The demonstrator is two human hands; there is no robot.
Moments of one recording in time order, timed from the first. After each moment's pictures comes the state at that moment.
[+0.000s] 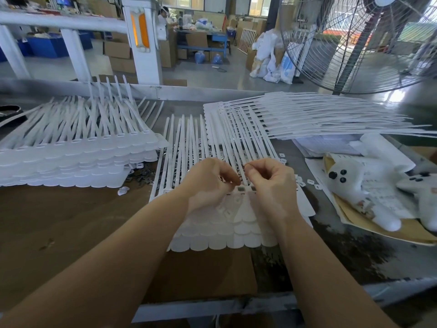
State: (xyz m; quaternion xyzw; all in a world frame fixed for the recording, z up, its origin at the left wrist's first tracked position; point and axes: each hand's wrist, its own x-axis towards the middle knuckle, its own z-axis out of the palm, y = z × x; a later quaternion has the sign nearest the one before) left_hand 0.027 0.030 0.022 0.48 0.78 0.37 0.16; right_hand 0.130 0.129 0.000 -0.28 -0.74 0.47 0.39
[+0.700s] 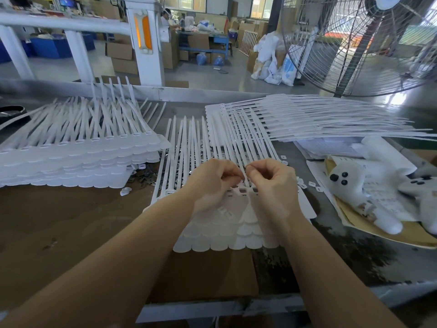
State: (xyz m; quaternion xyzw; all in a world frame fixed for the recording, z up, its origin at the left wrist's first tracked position) left_hand 0.028 0.034 0.020 0.47 0.78 0.39 0.17; right_hand 0.130 0.127 0.004 -0.29 -0.75 0.46 0.38
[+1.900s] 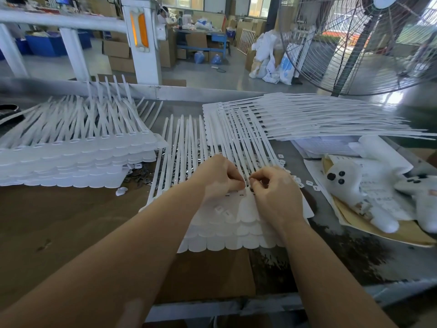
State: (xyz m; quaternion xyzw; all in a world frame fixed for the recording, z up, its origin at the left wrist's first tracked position) left_hand 0.025 0.053 0.025 0.46 0.80 0.34 0.19; right_hand 0.139 0.140 -0.008 -0.32 -0.87 0.20 0.31
